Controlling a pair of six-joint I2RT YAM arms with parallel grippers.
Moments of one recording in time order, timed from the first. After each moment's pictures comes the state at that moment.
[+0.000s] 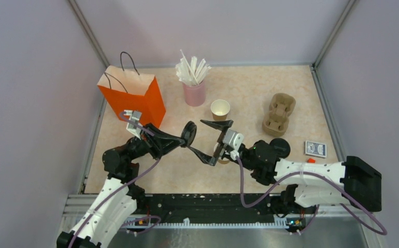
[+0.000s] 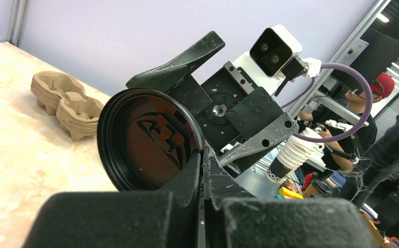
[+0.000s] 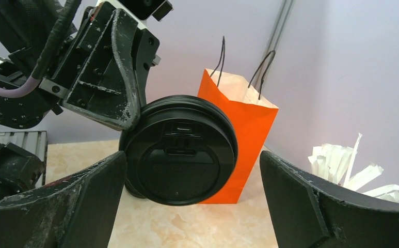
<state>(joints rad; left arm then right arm) -0.29 0.60 0.34 0.93 0.93 -1.11 1.20 1.15 0.56 0.99 0.02 -0.27</state>
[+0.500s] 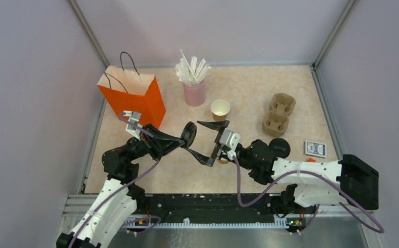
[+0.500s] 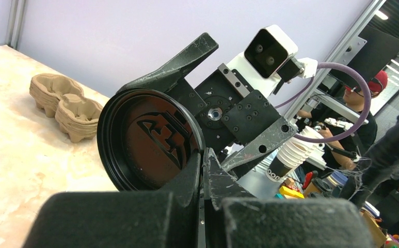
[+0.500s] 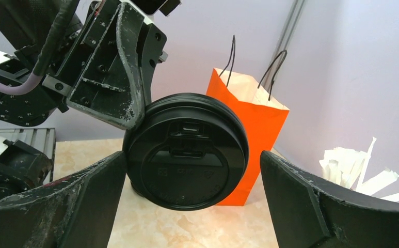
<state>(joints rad) -0.30 0.59 0.34 0.93 0.93 -1.10 1.20 1.18 0.57 1.00 -0.02 -0.26</state>
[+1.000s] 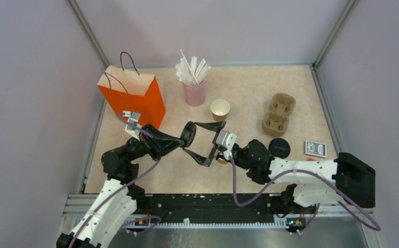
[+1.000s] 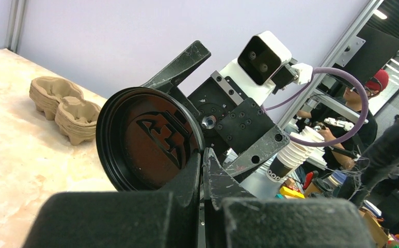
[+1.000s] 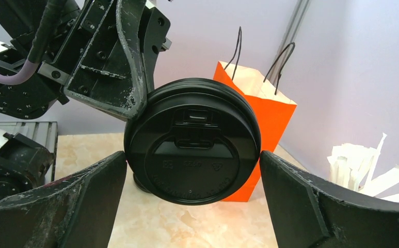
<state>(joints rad) -0.30 0.59 0.34 0.94 0.92 -1.11 1.20 1.22 0.58 1.00 -0.02 -0.26</state>
